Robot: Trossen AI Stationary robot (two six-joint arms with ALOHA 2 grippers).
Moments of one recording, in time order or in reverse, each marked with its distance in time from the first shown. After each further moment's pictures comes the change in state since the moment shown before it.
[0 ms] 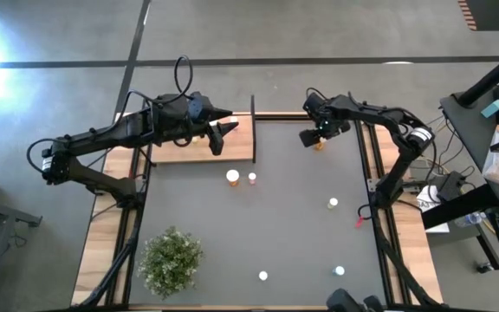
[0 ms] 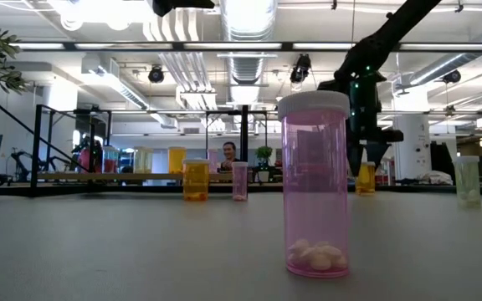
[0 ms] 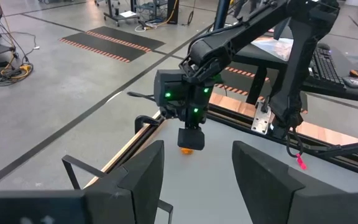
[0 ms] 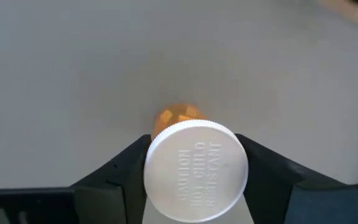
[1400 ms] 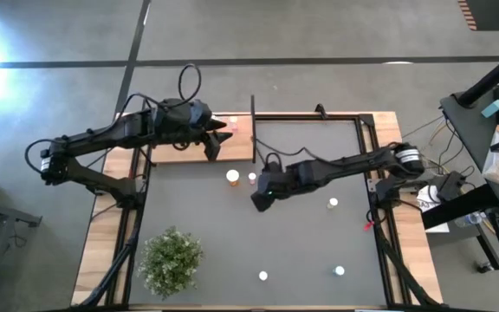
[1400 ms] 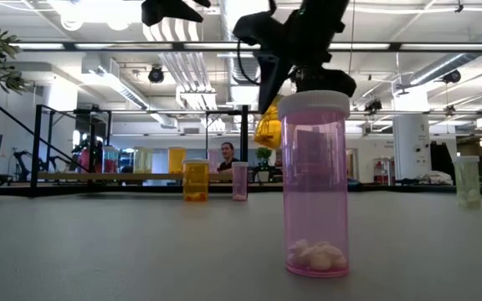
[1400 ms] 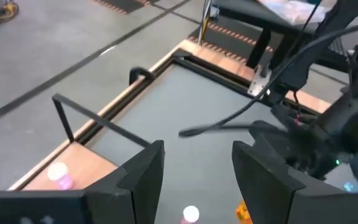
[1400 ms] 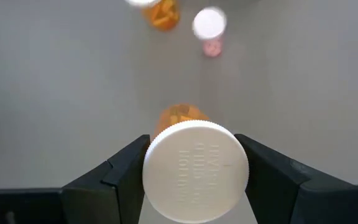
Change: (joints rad) left arm -0.009 -0.016 -0.001 -0.190 0.032 -0.133; right arm 0.891 0.046 0.261 0.128 0.138 0.647
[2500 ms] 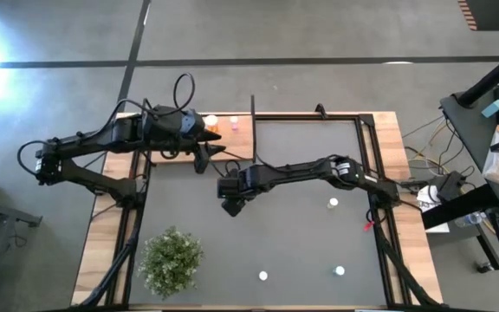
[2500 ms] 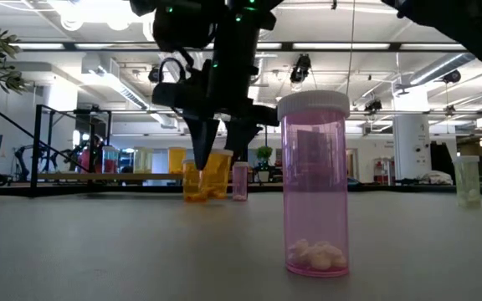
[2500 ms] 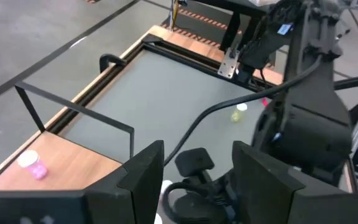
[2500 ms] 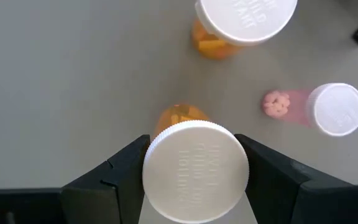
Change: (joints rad) left arm -0.072 -0.066 -0.013 -0.080 0.057 0.000; right arm -0.039 0.588 0.698 -0.329 -0.007 -0.247
